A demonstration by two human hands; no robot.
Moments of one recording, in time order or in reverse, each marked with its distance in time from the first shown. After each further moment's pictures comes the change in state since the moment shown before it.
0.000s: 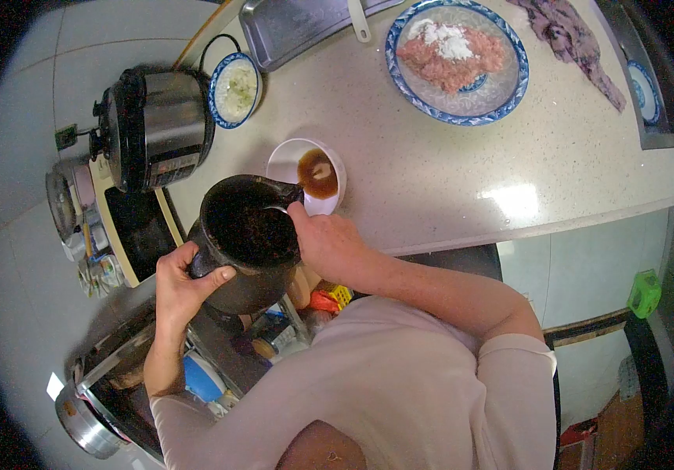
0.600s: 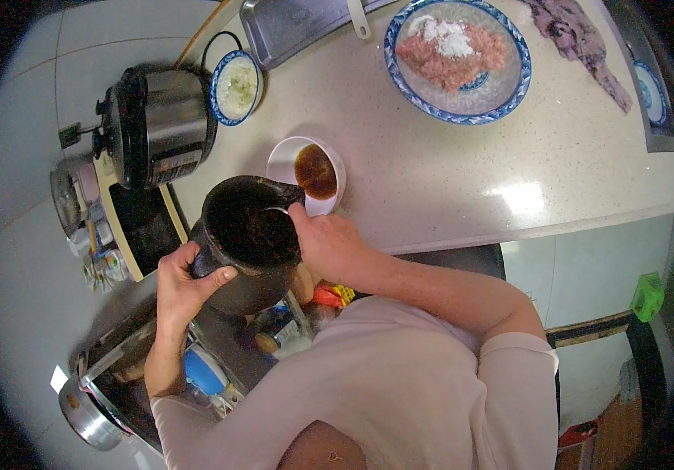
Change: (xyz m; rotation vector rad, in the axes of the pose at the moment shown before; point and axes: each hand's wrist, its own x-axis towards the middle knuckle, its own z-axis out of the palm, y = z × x) left_hand -0.003 0.007 0.002 0.046 0.003 -0.032; right_hand -0.003 0.004 0.001 -0.004 -0.003 -0.010
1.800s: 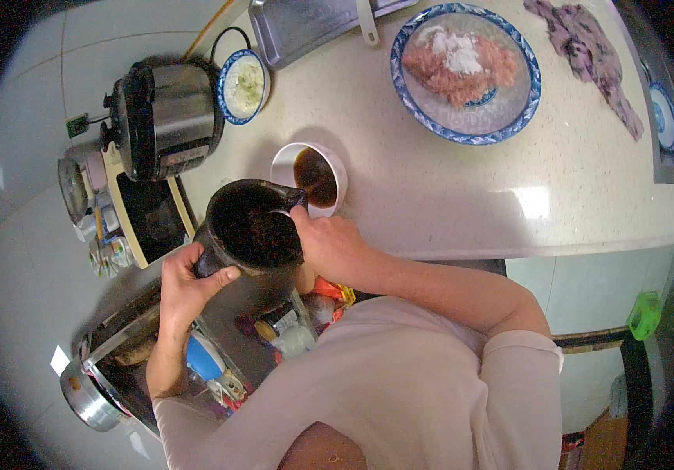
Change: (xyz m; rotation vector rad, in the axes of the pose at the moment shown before) left_hand 0.000 0.024 -0.001 0.046 0.009 -0.082; right_hand 0.004 0.002 -0.021 0.025 -0.102 -0.040
